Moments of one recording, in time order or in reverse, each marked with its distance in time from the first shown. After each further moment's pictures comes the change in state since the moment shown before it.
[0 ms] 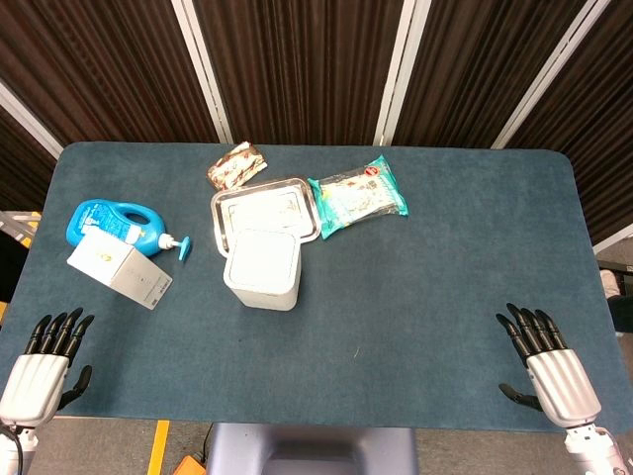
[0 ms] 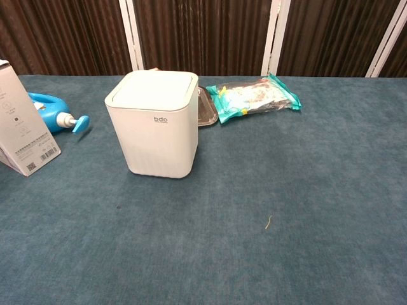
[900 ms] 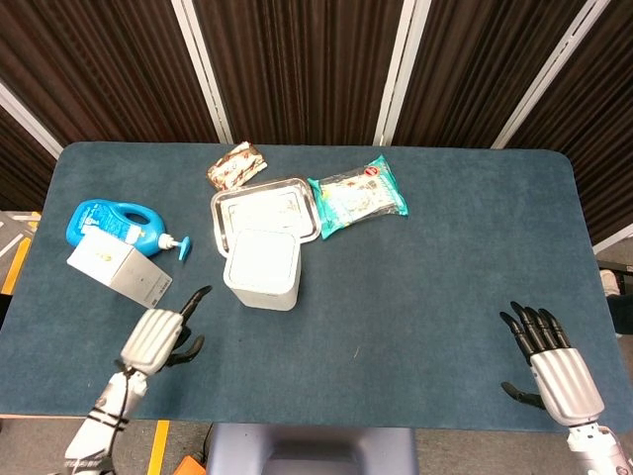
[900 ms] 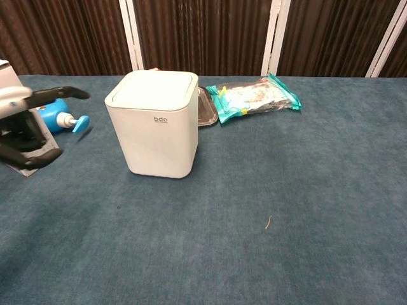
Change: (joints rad) left arm -0.324 -0.160 -0.167 -0.291 -0.274 -0.378 0.108; right arm -0.001 0.012 0.004 -0.009 0.016 -0.009 0.016
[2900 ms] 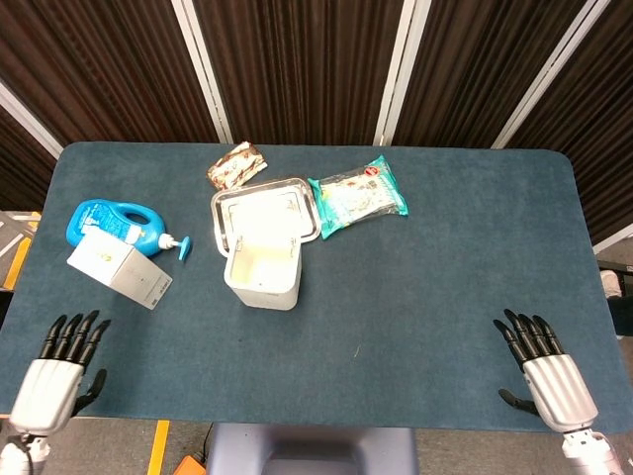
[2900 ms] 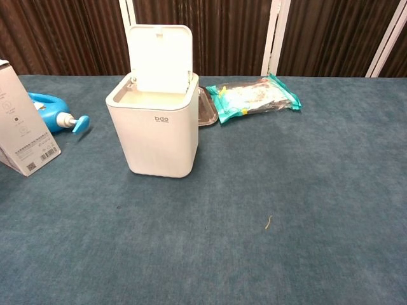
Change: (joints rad) left arm 0.257 0.120 0.319 0.313 0.304 0.592 -0.101; right arm -0.015 -0.015 -0.015 -0.010 -0.015 -0.004 -0.068
